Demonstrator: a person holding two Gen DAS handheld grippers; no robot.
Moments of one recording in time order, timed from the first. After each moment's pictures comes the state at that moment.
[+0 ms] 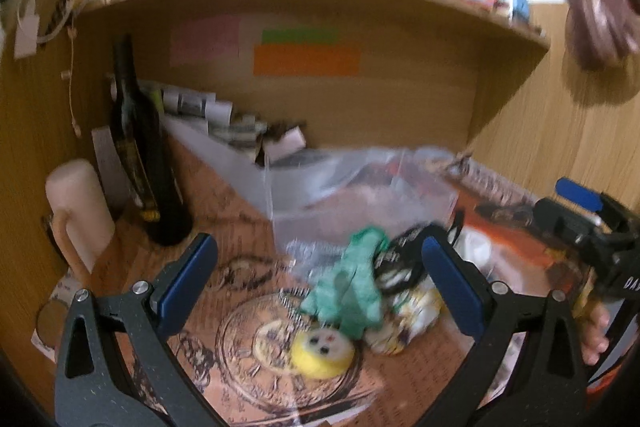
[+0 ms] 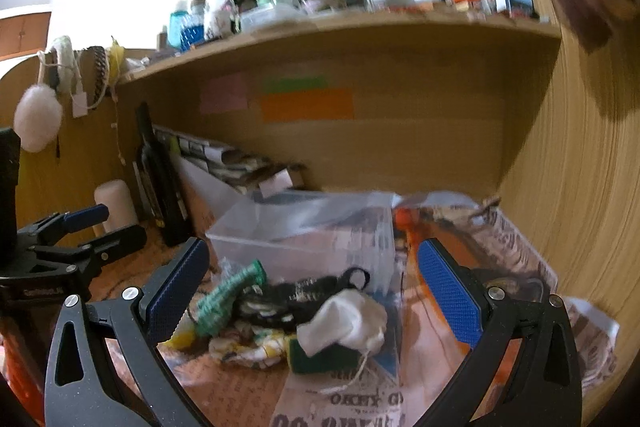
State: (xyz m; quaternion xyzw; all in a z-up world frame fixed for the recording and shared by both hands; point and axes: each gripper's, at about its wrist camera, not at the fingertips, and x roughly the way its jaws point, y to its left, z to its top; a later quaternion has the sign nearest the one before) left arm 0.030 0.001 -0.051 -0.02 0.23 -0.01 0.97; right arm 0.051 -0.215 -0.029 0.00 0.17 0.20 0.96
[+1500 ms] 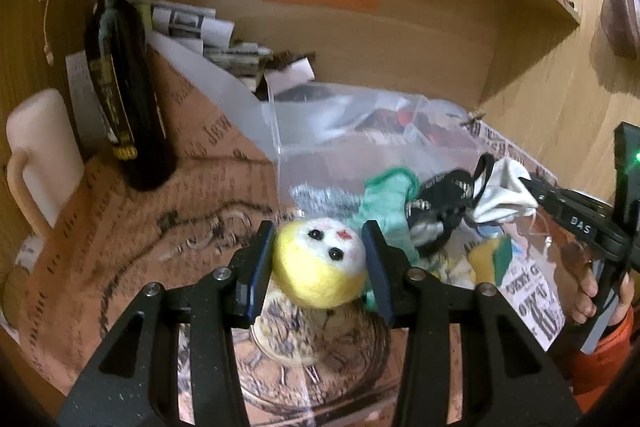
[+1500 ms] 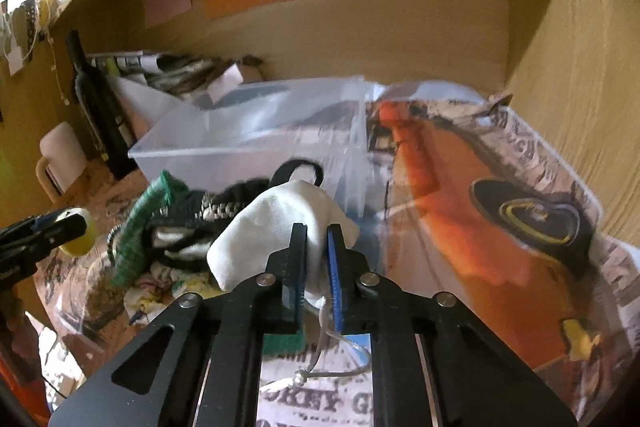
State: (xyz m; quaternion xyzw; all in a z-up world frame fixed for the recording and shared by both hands) left arm 0.068 0.023 -0.084 -0.06 0.30 -0.03 0.95; right arm 0.127 -0.233 -0.084 0.00 0.31 0.18 0.94
